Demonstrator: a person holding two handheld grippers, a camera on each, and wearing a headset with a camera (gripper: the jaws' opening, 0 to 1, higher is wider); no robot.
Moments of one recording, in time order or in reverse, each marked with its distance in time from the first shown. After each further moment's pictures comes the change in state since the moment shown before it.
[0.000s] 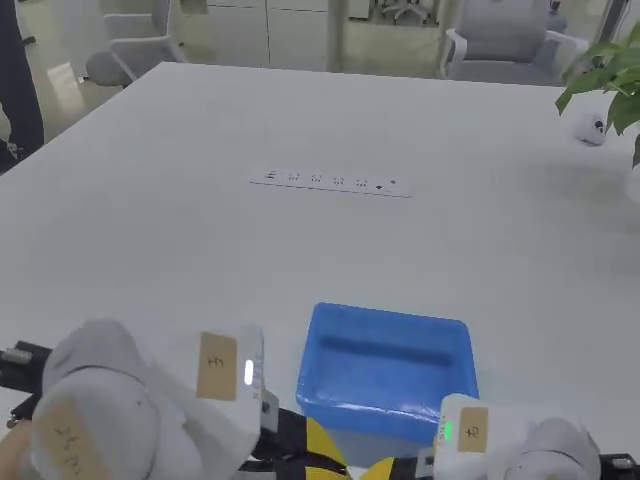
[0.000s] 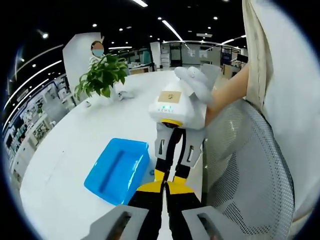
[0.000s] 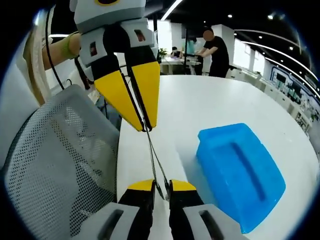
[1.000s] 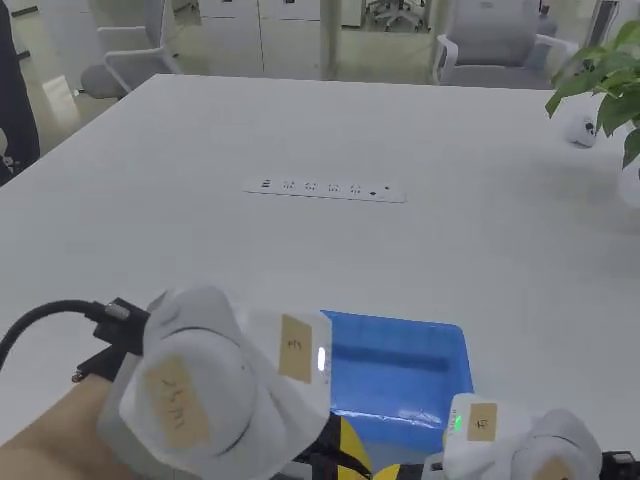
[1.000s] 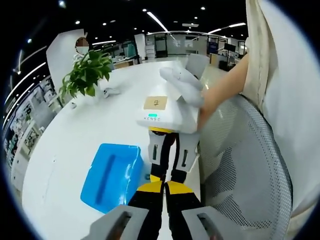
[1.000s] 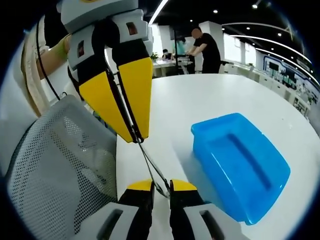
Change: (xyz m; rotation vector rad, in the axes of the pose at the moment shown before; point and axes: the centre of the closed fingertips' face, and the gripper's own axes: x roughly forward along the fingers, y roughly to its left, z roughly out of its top) left arm 0.018 -0.002 0.018 0.069 0.077 -0.106; right arm -0.004 -0.005 -0.004 0.109 -0.040 0.004
